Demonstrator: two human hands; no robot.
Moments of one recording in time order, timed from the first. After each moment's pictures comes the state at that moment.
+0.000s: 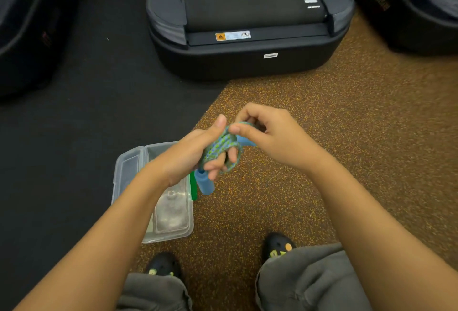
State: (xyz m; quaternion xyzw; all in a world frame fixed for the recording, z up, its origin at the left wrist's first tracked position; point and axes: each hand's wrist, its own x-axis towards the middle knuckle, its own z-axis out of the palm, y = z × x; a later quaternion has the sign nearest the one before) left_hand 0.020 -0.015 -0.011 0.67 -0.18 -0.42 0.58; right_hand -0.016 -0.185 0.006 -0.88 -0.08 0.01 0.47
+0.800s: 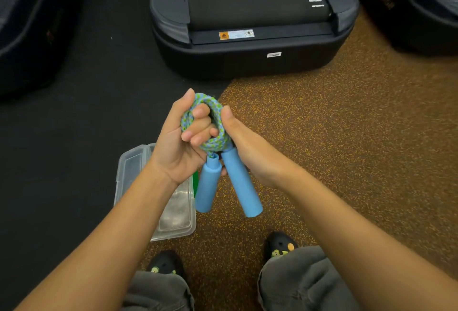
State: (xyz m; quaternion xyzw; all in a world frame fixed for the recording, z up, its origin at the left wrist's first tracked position) left_hand 0.023 -0.015 0.000 0.29 0.00 -0.38 0.88; right_hand -0.020 -0.134 -0.002 -0.67 0.06 0.20 0.71
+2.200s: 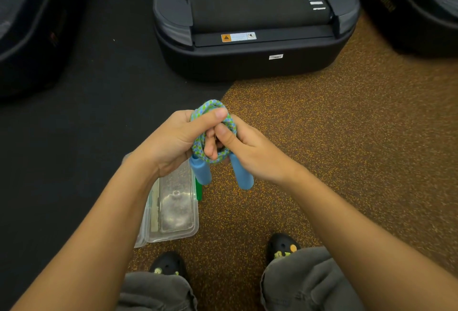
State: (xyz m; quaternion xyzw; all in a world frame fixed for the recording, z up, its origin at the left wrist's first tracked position) left_hand 0.027 -0.003 0.019 0.64 -0.08 -0.33 0.69; right_hand -0.014 -0.136 -0.015 -0.77 -0.07 0.09 0.63
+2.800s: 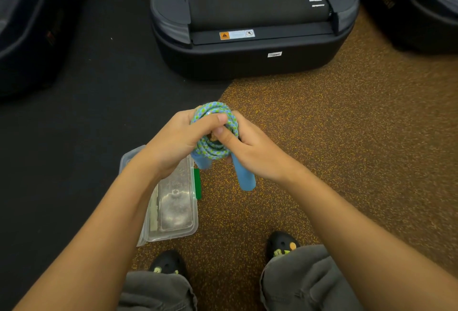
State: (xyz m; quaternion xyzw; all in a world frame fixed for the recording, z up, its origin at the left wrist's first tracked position) left_hand 0.028 -0.003 0.010 0.72 -0.10 -0.29 0.63; right_hand -0.014 -0.142 -0.013 -0.83 -0.05 0.07 0.56
